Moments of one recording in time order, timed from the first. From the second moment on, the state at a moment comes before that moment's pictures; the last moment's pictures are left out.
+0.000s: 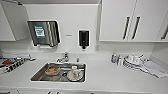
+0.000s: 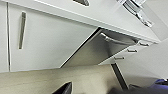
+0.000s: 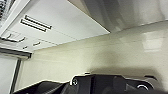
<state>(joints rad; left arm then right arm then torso) 0.92 1.66 -0.95 -0.03 0.06 -0.08 -1.25 1.92 -1.23 0.22 0.04 -0.07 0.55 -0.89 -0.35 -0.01</state>
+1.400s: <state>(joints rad) 0.71 1.65 -0.90 -0.02 0.40 -0.08 -1.14 1.88 -1.22 0.22 -0.11 0.09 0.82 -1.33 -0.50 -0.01</state>
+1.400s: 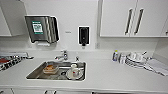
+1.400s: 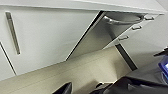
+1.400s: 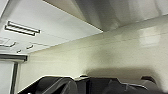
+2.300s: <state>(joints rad) 0.67 1.72 -0.90 -0.01 0.38 -0.07 -1.13 1.87 -1.22 0.22 -0.10 0.09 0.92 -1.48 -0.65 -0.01</state>
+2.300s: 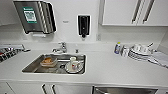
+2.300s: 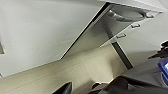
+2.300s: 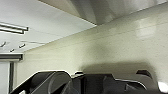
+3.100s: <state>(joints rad) 0.67 1.76 -0.93 0.11 0.21 -0.05 -0.98 1.92 -1.22 0.22 -0.20 0.29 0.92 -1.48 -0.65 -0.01</state>
